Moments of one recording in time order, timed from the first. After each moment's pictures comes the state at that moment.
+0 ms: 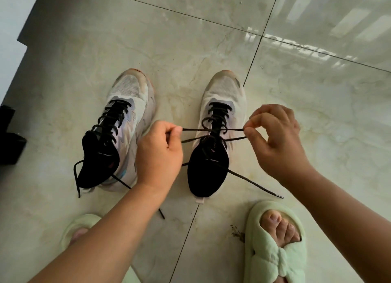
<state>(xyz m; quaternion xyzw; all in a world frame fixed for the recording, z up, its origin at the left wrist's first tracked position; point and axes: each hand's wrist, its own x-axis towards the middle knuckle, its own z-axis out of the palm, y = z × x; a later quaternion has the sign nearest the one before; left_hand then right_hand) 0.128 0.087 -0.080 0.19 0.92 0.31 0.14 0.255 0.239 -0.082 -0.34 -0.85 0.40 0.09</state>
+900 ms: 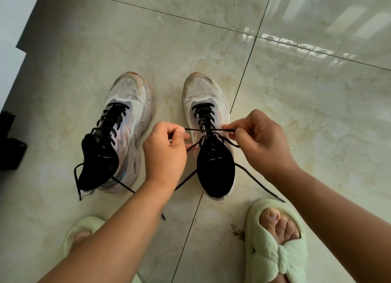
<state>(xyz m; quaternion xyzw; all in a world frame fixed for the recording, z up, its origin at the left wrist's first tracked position) 0.135 0.097 -0.087 0.08 0.87 0.44 0.22 0.245 0.227 -0.082 -0.38 -0.71 0.58 0.11</state>
